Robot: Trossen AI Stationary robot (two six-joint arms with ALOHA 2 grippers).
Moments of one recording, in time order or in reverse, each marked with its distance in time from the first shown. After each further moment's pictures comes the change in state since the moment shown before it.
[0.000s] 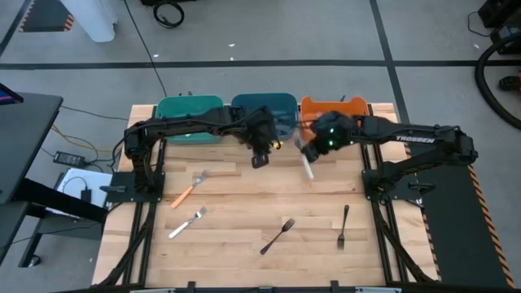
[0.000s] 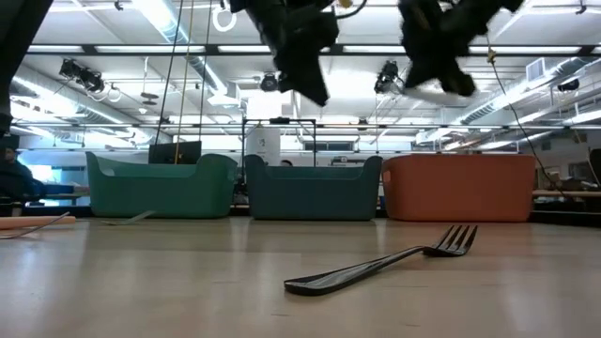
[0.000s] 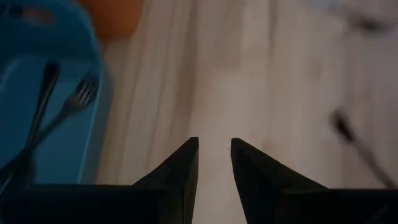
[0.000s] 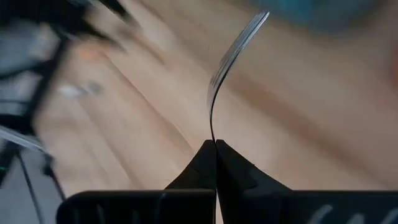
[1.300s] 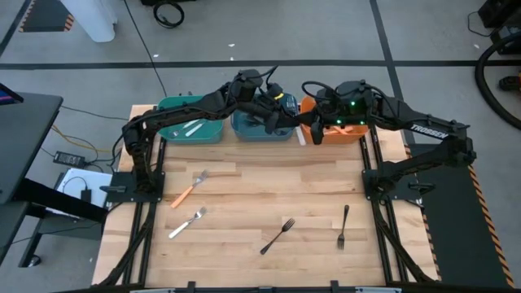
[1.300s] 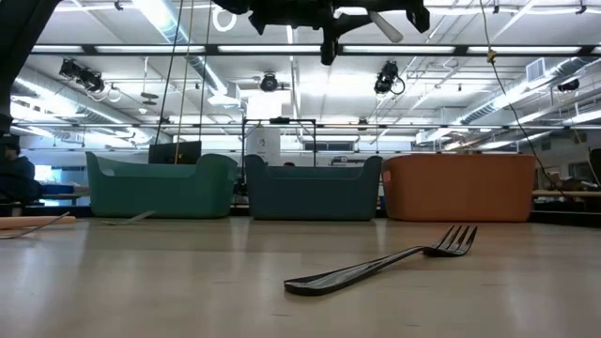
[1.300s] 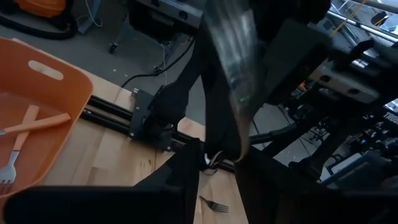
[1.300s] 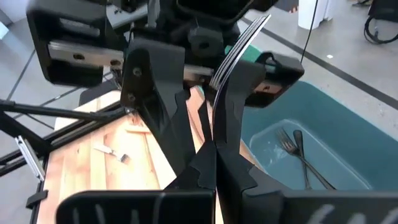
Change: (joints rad) left arm 0.139 0.000 0.000 0.761 0.506 -0.518; right arm -0.046 0.019 0.334 0.070 0.076 -0.471
